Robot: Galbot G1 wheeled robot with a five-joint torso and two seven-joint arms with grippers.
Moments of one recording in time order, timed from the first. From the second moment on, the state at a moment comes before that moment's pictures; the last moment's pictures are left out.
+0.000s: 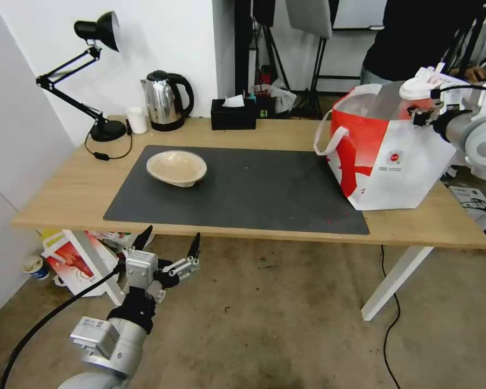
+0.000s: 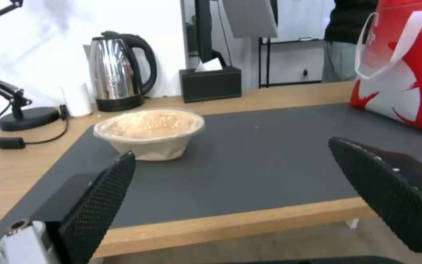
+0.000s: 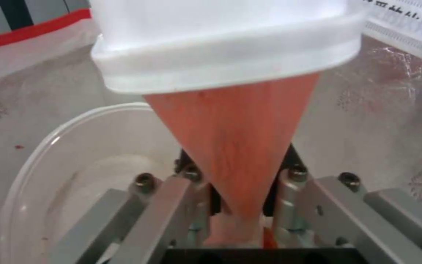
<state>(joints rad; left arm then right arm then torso) 1.85 -1.56 -0.55 -2.50 -0.04 0.17 0.20 -0.37 0.47 0.05 1.68 1.22 -0.59 0.41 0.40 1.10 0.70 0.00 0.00</state>
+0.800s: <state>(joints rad) 1.84 -1.57 -0.55 -2.50 -0.05 0.18 0.20 -0.37 0.45 0.06 1.75 1.24 -0.62 0.42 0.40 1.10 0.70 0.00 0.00</state>
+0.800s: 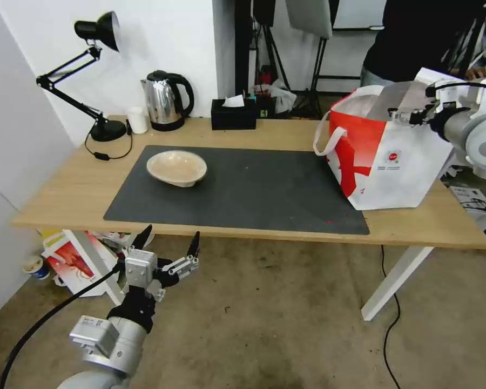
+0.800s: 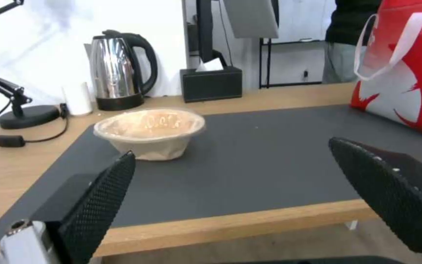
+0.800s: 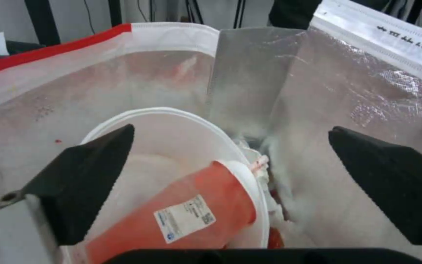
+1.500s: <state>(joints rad) 1.86 -1.57 -0.56 -2.50 -0.05 0.18 0.20 -0.44 0.45 0.16 1.83 1.28 -0.48 0.36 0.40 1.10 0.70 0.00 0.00</state>
